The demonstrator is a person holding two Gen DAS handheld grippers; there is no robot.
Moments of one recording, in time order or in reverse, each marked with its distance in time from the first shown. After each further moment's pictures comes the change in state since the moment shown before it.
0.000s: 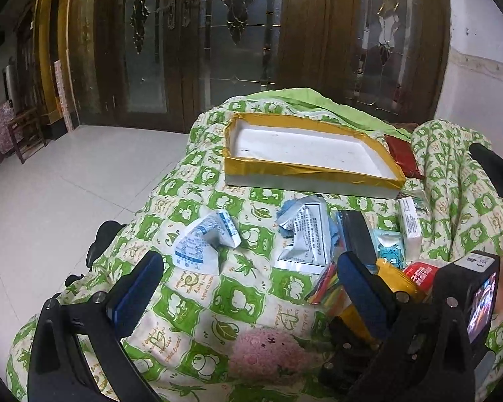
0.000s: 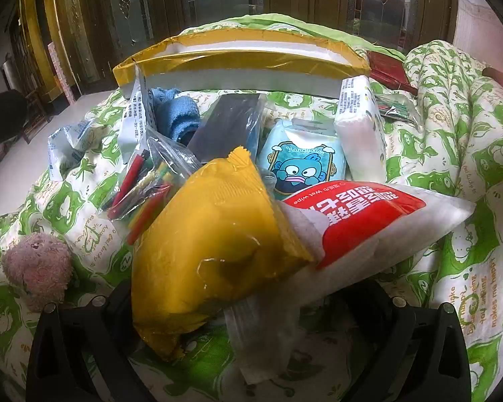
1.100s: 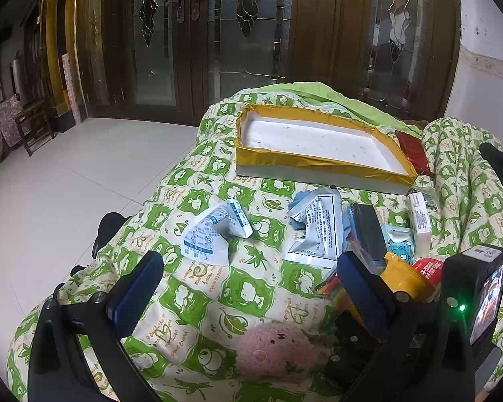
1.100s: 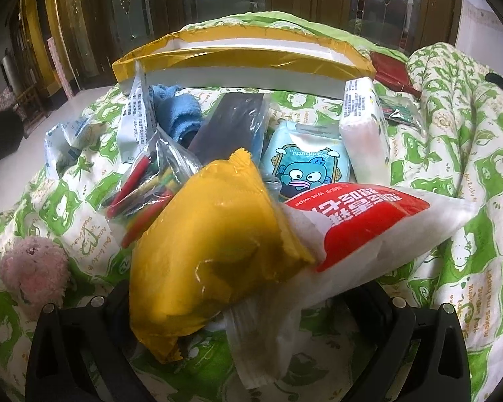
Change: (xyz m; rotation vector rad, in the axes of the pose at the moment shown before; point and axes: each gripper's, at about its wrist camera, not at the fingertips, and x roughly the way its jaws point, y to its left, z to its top) left arm 0.001 0.003 -0.006 -0.019 0.027 0.034; right arm 0.005 -0.001 0.007 -0.005 0.018 0.004
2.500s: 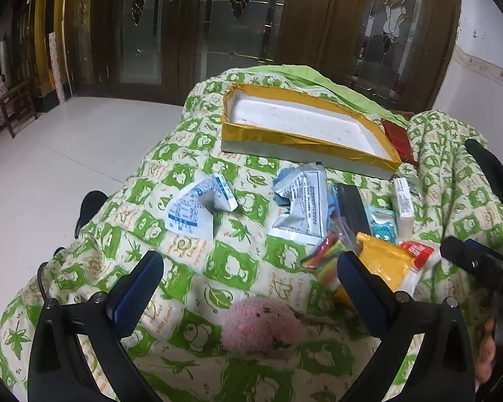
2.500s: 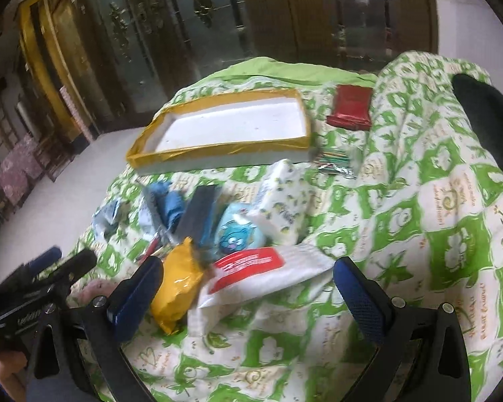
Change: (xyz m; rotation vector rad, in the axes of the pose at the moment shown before) left arm -0.003 0.012 -0.014 -0.039 0.087 -0.114; right arm -0.091 -0.095 0.037 0.142 -0.101 0.139
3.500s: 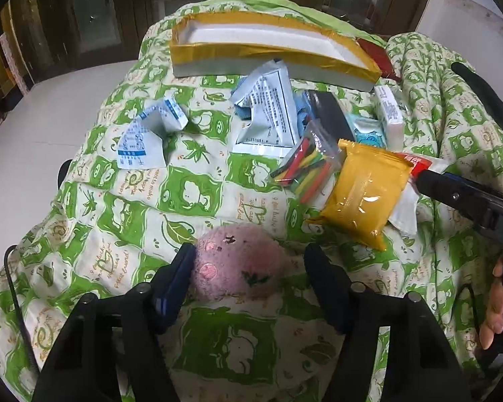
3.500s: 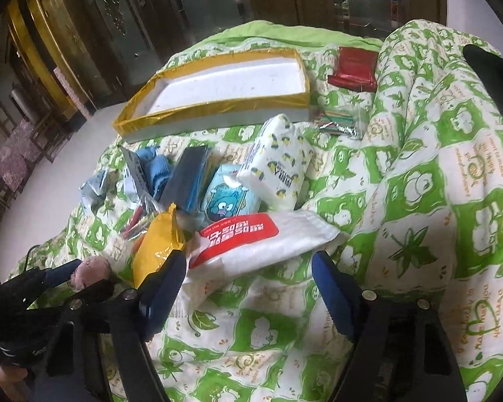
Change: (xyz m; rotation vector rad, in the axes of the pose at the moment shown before) left arm 0.032 -0.030 -0.019 0.157 0.299 -0.037; right arm 0.025 0.002 -0.011 -0.032 0.147 0.003
